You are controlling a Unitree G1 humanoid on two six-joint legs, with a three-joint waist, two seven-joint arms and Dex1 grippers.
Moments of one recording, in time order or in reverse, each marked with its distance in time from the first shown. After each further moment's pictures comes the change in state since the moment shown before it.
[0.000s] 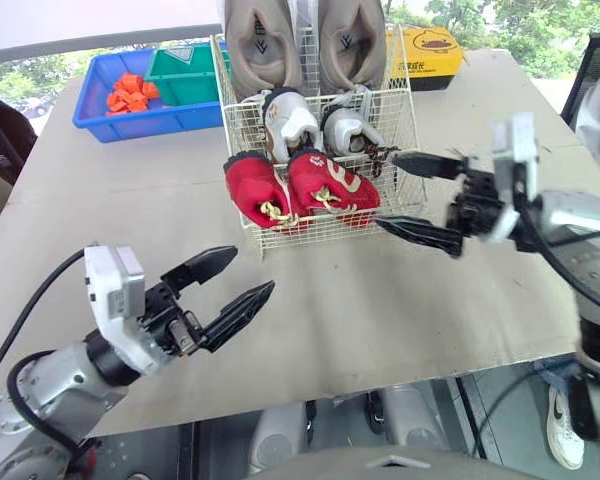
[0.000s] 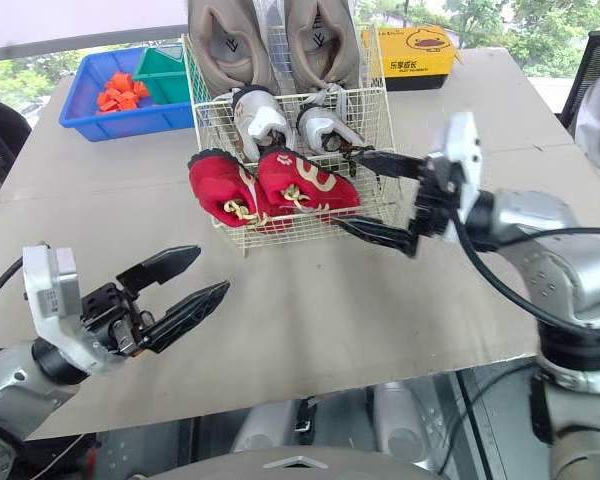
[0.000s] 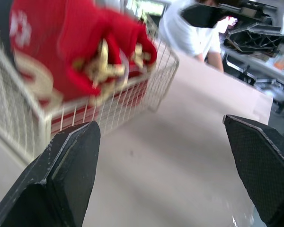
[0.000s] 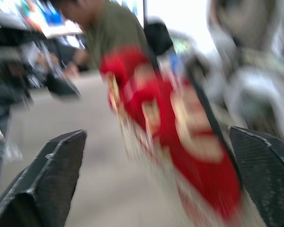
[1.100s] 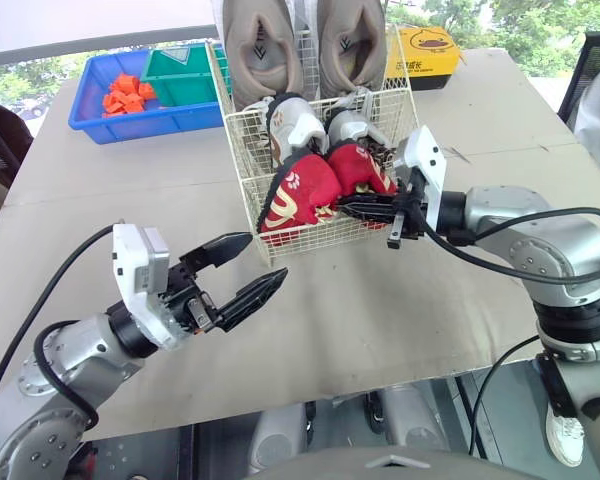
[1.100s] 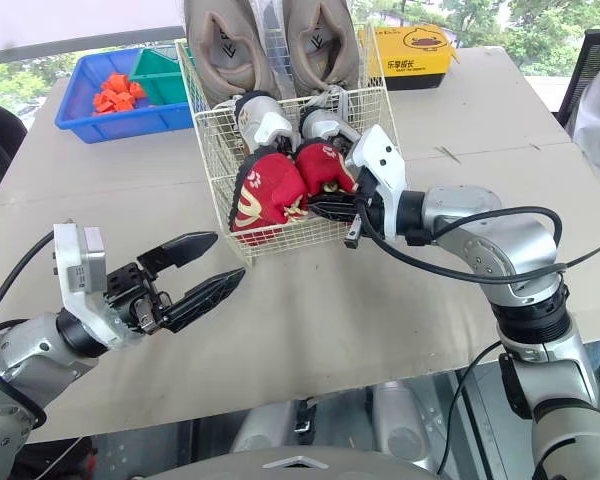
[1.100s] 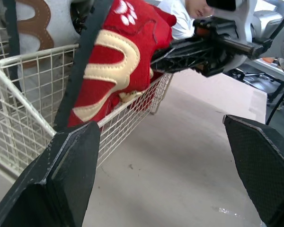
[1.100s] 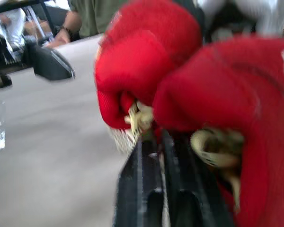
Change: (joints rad) left arm -0.242 0.031 -0.151 0.031 0.028 0.021 0.095; right arm -0.310 0.293 0.313 0.097 -0.112 0.173 -0.247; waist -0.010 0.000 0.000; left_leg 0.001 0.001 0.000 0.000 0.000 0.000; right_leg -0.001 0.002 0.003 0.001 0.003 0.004
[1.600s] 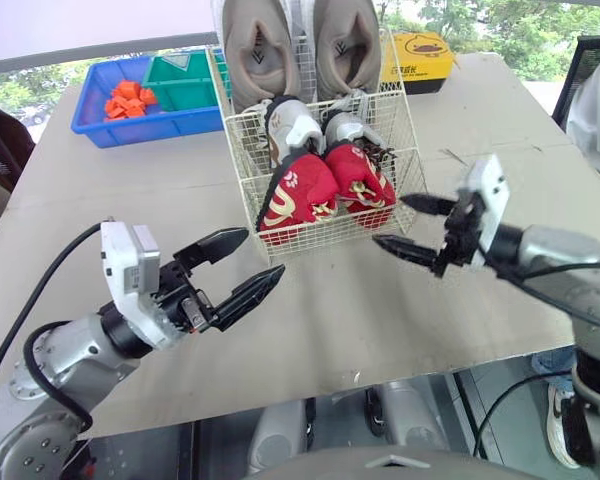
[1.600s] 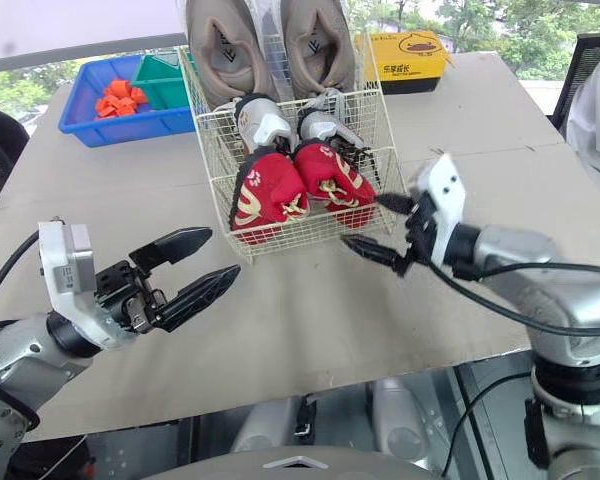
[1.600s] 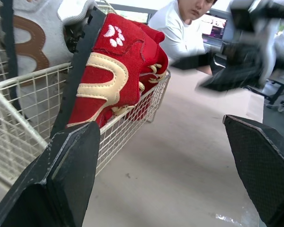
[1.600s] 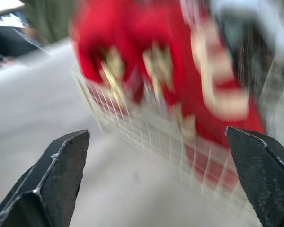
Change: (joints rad) left arm -0.038 0.021 -0.004 0.015 -0.022 -0.008 -0.024; right arm 0.204 -0.118 -0.272 -0.261 0.153 0.150 -0.046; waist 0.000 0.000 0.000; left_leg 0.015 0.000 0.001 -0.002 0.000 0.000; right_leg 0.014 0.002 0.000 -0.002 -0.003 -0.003
